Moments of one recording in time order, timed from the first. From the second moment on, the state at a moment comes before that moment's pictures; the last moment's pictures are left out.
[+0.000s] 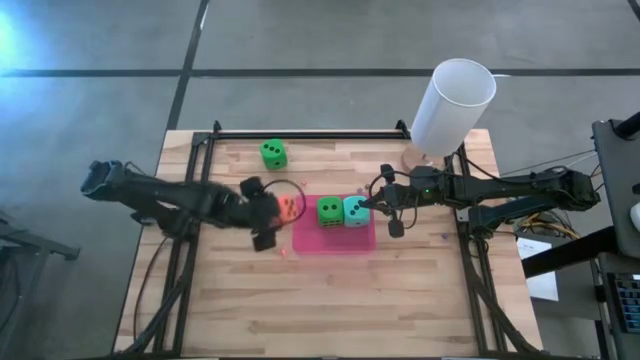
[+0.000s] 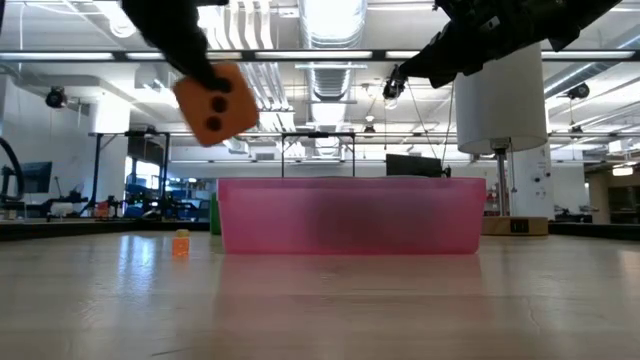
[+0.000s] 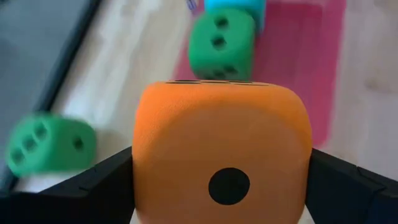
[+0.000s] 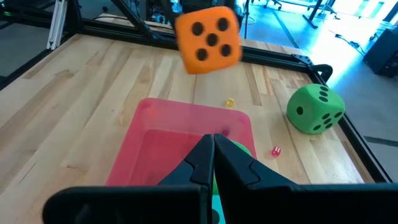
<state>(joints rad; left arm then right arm) -0.20 1.29 1.07 -0.82 -0.44 -0.27 -0.09 1.08 0.64 0.08 -0.11 -0.17</state>
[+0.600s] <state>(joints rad) -0.08 1.47 1.07 -0.56 -0.28 0.03 -0.09 1.08 0.64 0.08 -0.11 -0.17</state>
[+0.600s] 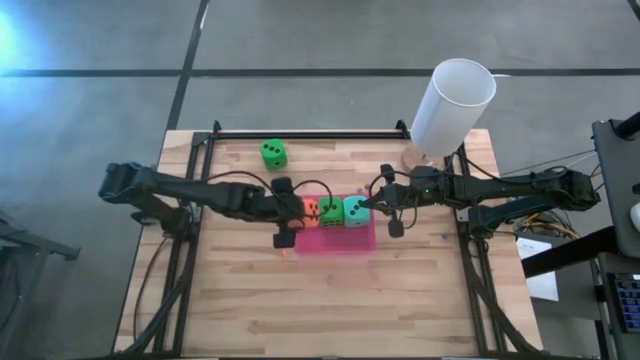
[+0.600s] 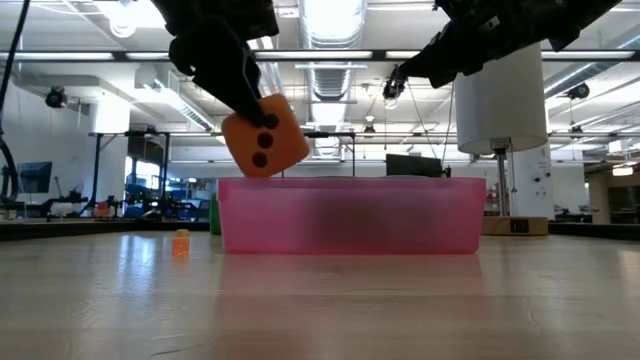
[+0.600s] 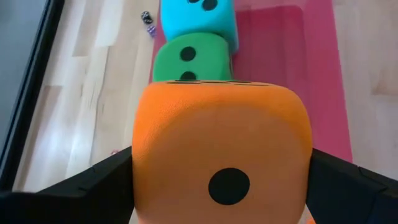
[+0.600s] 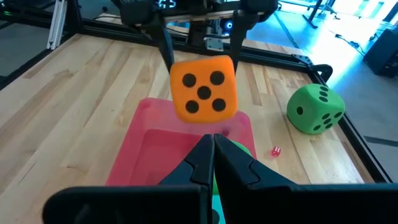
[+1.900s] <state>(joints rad) -0.01 1.48 0.96 -0.48 -0.26 0.00 -0.09 1.08 0.64 0.08 -0.11 -0.16</state>
